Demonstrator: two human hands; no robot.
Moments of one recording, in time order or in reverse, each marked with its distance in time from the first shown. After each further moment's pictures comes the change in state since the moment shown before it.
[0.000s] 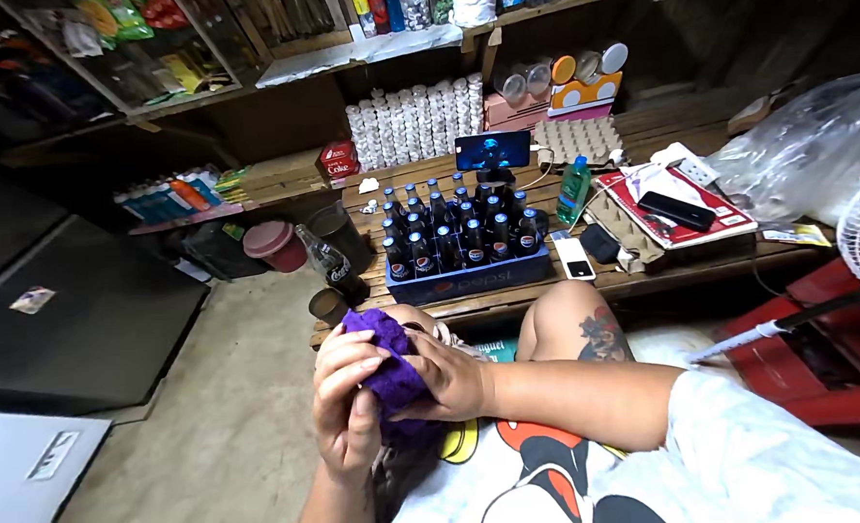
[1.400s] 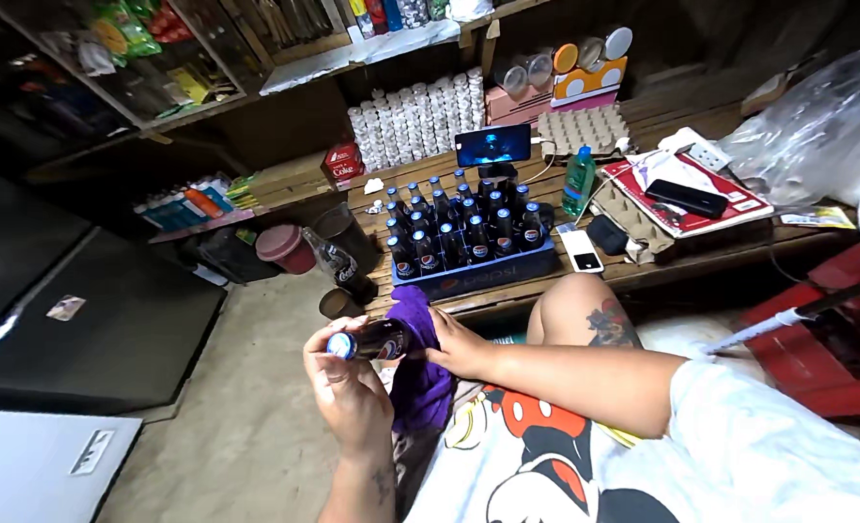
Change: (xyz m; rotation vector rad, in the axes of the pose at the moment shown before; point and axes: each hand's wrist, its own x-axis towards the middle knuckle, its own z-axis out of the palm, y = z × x) left_hand -0.001 -0.005 0.018 -0.424 0.379 -0.424; right_hand -0.007 0.034 -0.001 0.131 -0.390 0.881
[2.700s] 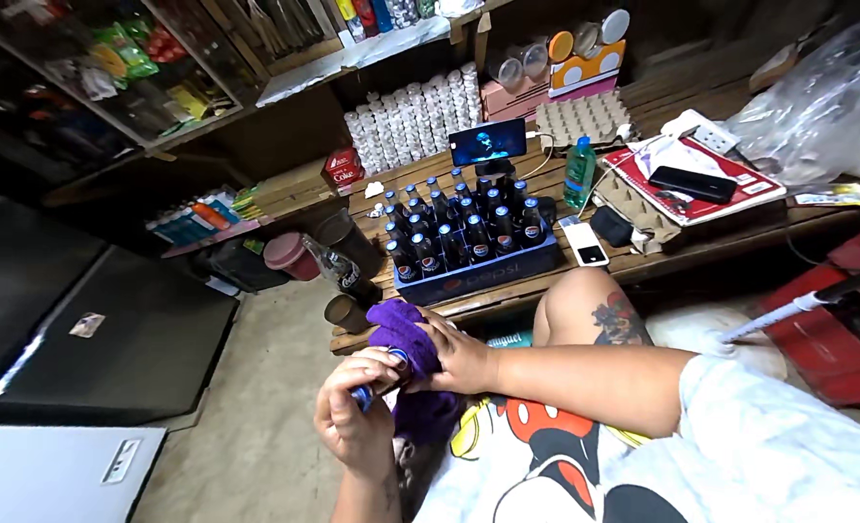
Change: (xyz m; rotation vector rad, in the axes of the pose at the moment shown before) left_hand -0.004 -0.001 -0.013 0.078 -0.309 0.211; right_hand -0.014 -0.008 0.000 -0.016 0.142 -0.380
